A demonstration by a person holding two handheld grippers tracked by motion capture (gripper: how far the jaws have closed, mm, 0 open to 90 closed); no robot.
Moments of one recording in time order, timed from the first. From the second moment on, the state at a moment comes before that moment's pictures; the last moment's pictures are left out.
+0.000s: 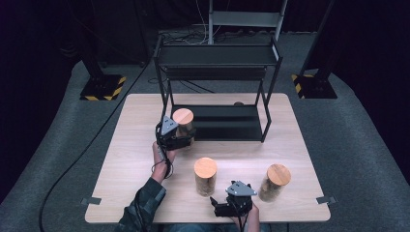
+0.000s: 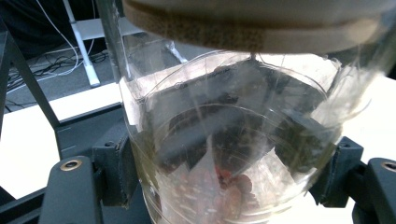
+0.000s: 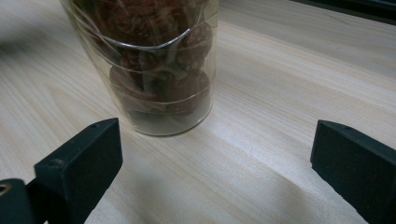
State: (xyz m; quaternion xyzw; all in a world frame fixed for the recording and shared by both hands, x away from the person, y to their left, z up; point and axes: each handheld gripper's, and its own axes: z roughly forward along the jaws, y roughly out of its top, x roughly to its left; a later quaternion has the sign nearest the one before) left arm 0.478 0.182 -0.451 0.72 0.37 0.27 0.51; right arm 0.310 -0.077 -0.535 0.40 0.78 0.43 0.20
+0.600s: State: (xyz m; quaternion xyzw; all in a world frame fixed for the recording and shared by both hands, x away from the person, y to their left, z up) left arm 0.489 0.180 -0.450 0.72 0.38 0.27 0.51; right arm 0.310 -0.078 -0.535 0.40 0.78 0.43 0.20
